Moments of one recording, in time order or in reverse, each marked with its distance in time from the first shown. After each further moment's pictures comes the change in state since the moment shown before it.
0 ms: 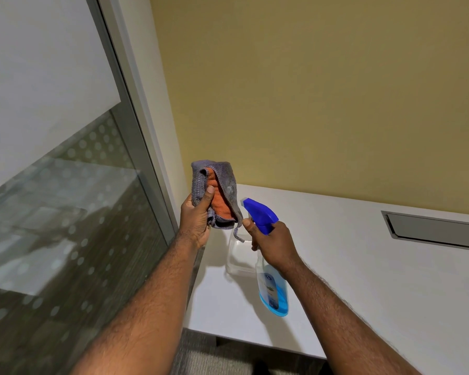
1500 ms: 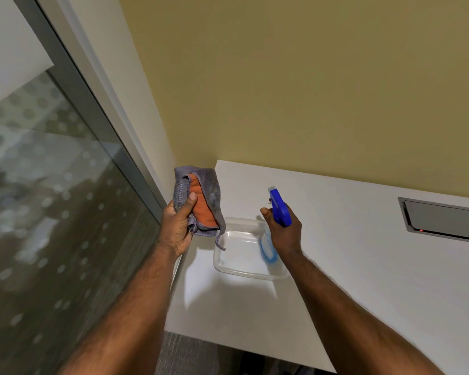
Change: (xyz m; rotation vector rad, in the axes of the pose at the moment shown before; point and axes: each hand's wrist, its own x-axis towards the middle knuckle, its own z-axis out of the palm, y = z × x) left_hand 0.067 -0.067 -0.030 0.043 0.064 -0.124; right_hand 0.113 0.102 -0.008 0.340 0.181 0.018
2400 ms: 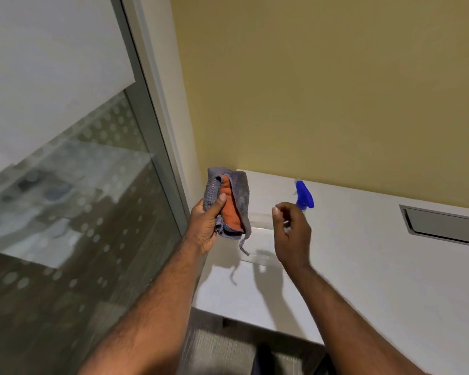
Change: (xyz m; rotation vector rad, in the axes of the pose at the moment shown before) left_hand -0.096 0.033 -0.012 -0.005 -0.119 0.005; right_hand -0.118 -0.055 0.020 -0.250 0.089 -0.386
